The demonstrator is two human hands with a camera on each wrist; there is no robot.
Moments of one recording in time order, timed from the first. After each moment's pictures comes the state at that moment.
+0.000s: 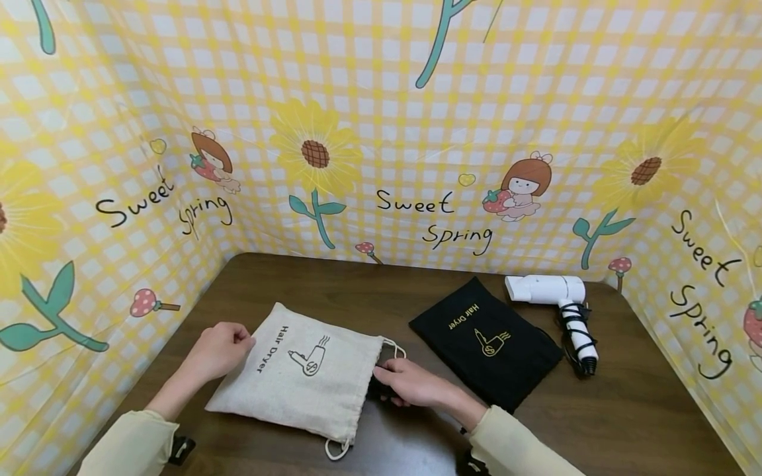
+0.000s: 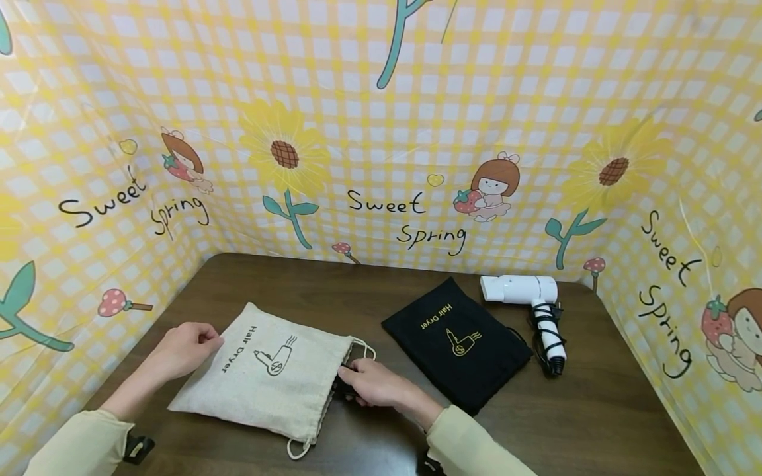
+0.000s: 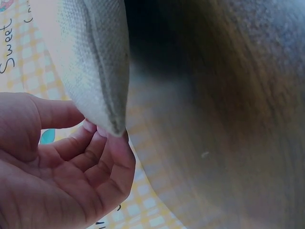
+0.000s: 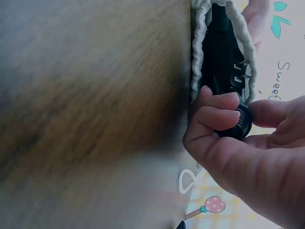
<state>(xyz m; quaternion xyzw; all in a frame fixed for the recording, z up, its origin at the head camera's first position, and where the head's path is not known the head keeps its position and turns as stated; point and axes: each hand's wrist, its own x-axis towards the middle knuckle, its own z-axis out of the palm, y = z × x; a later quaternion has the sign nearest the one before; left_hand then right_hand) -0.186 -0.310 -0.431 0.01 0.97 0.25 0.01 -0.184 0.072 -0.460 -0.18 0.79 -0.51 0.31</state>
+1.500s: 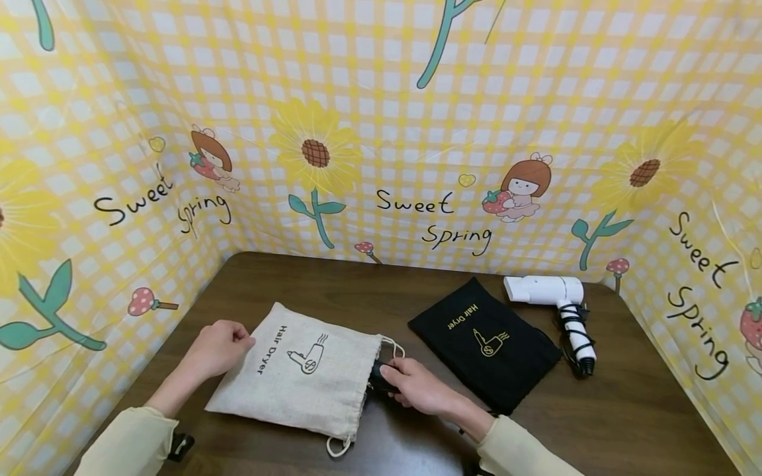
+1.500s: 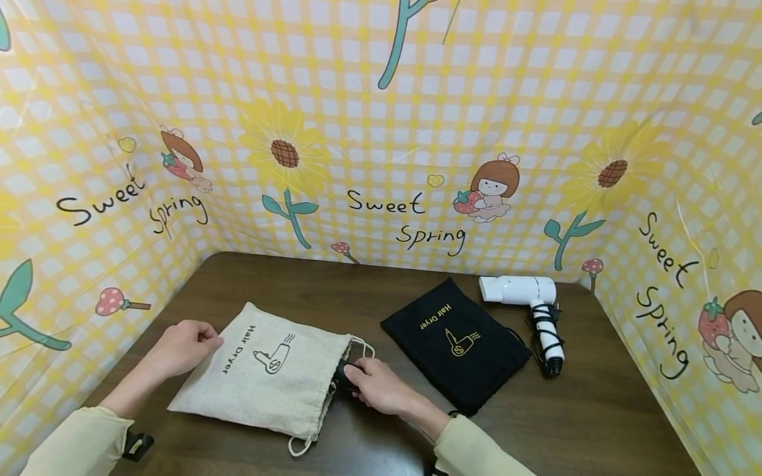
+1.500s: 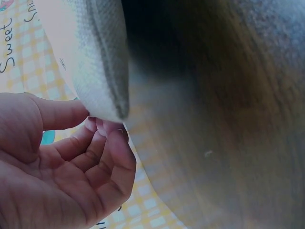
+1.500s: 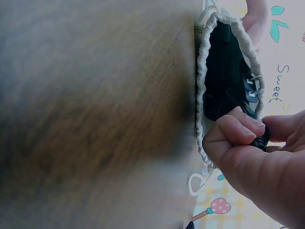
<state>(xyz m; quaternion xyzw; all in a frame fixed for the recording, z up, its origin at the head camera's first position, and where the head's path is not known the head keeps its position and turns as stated) -0.185 -0.310 -0.429 0.01 0.97 0.25 0.02 -0.176 0.080 -0.463 -0.16 0.74 -0.59 0.29</state>
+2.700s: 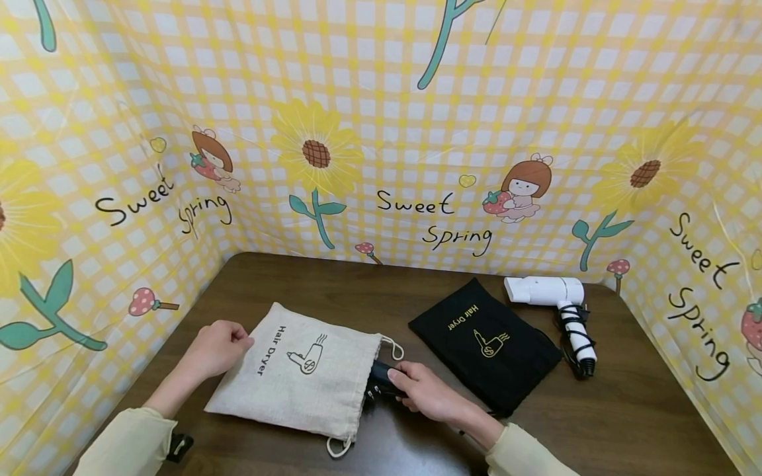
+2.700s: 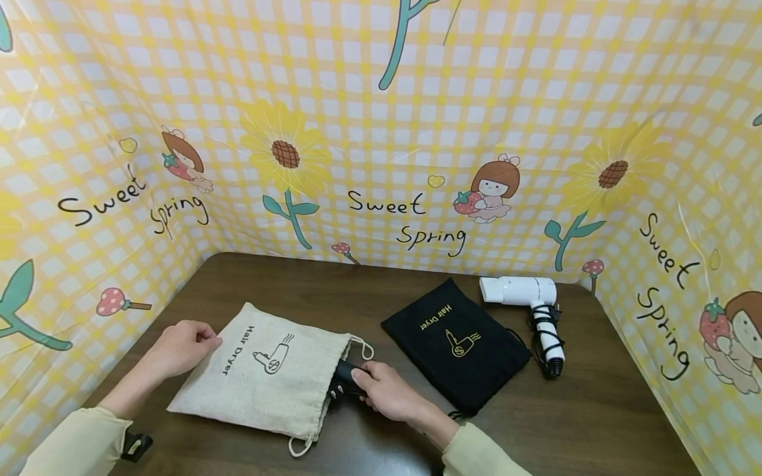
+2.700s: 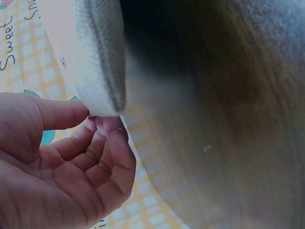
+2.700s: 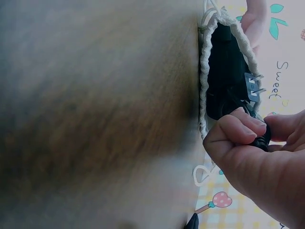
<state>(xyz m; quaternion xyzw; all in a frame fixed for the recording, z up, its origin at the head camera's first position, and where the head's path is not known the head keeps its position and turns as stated) -0.185 -0.313 -0.430 0.01 0.97 0.25 0.02 -0.171 0.093 -0.465 -0.15 0.74 -0.59 0.29</state>
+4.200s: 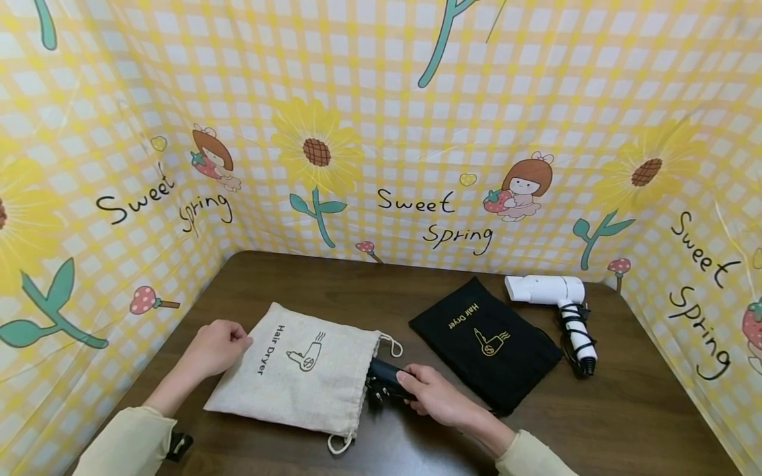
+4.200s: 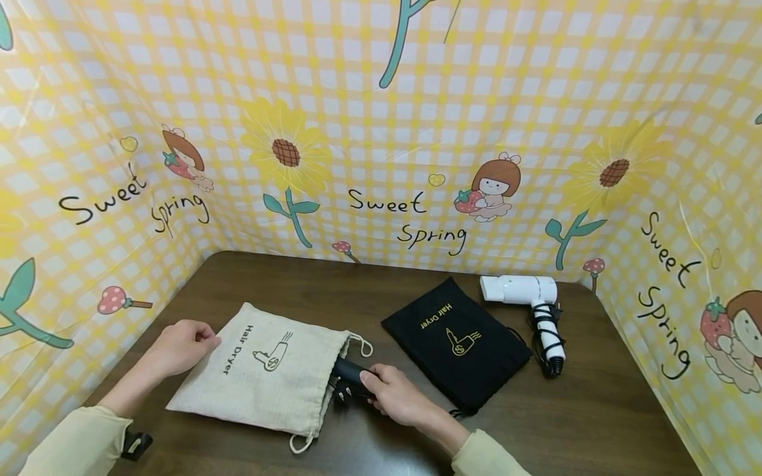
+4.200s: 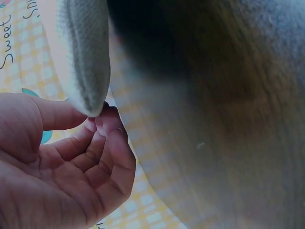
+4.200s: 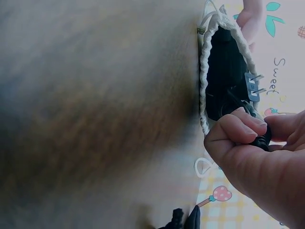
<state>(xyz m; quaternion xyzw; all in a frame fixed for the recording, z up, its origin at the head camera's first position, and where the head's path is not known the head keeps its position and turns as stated) -0.185 -0.315 -0.432 0.00 0.97 0.24 0.01 -0.162 0.106 -0.467 -0.15 0.73 -0.60 0.27</state>
